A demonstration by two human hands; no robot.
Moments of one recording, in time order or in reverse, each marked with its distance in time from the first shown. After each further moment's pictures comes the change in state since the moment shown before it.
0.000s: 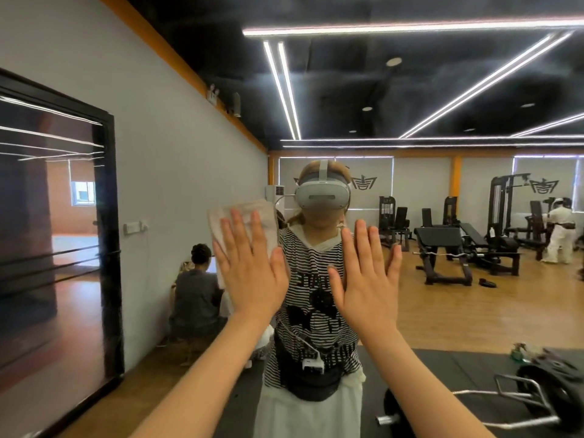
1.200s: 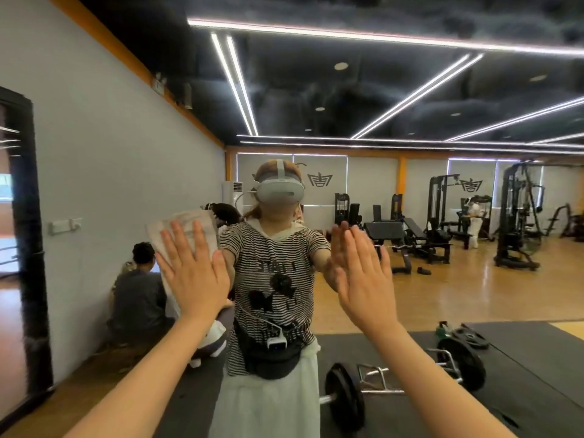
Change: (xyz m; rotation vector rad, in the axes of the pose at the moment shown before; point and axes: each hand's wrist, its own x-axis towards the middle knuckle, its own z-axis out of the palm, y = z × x) left_hand -0.032 0.080 0.016 -0.047 -0.072 -0.112; right_hand -0.024 0.165 -0.087 0.030 -0.213 0.033
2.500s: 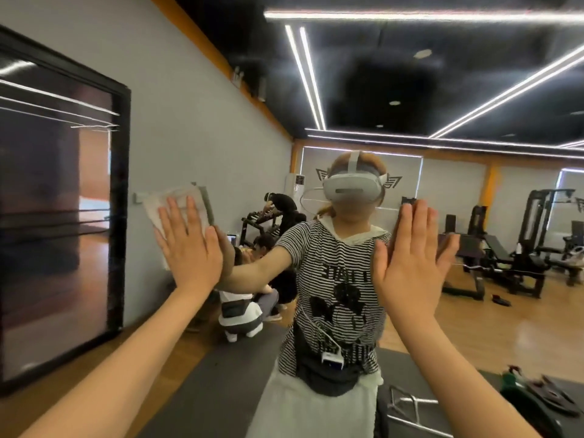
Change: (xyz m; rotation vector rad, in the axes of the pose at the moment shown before) left_hand -0.004 0.036 0.001 0.066 0.013 -0.223; right_hand 0.039 0.082 0.025 0.042 0.216 0.084
